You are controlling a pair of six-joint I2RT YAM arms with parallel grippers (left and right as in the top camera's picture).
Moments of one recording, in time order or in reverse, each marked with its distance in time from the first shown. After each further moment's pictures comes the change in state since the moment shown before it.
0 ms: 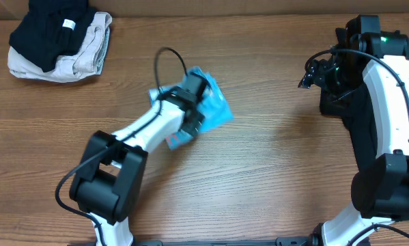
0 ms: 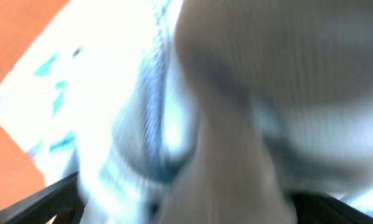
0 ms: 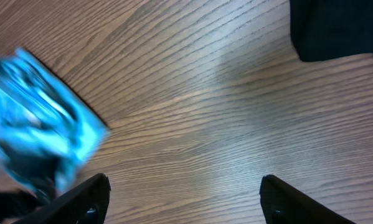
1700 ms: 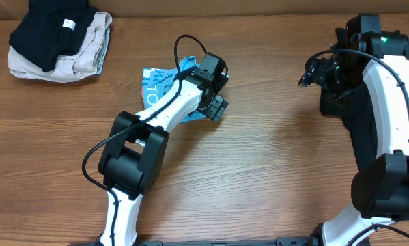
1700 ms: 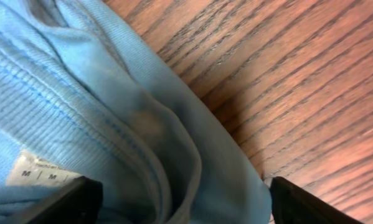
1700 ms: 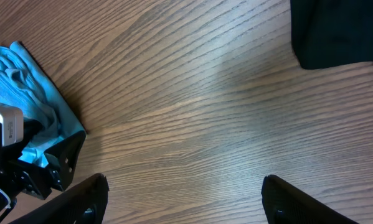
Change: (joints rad) left arm -0.043 0.242 0.356 -0.120 0.290 -0.009; right arm 0.000 0.000 0.000 0.018 0.000 -0.001
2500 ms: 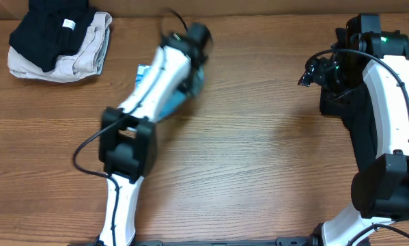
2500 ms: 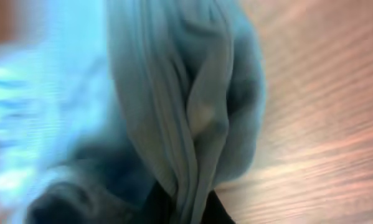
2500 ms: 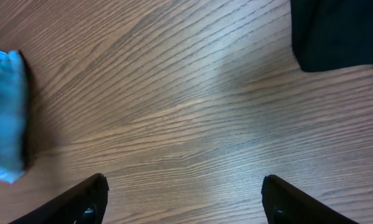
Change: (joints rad) left arm 0.126 0.122 0.531 -0.565 -0.094 0.002; right arm 0.000 0.000 0.000 0.007 0.000 -0.001
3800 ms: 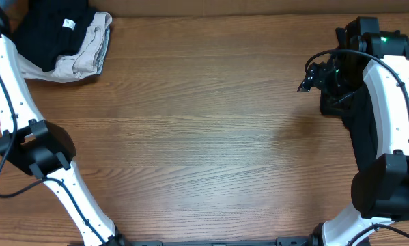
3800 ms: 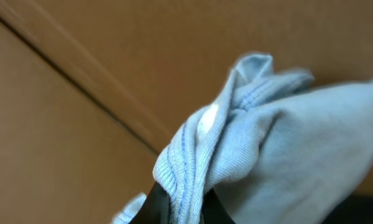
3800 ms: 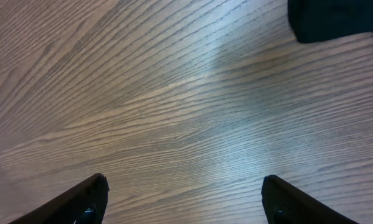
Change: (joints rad) left arm 0.795 0.129 0.515 0.921 0.068 0.467; right arm 0.000 0.000 0.000 -0.073 0.000 0.001
